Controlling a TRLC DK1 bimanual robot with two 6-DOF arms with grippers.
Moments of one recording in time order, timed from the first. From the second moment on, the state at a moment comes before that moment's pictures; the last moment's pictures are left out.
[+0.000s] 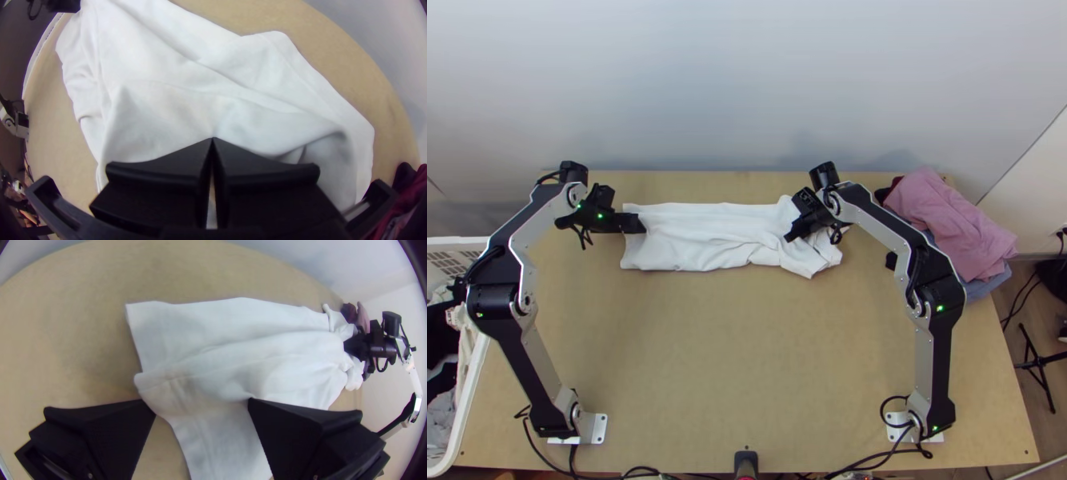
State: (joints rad) left arm 0.09 2.07 1.61 -0.76 0.44 0.19; right arm 0.38 2.21 1.74 -0.67 -0.26 -0.28
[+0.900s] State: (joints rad) left arm 0.02 2.13 1.60 -0.74 0.54 0.08; right arm 0.39 2.21 1.72 -0.67 -0.25 -0.27
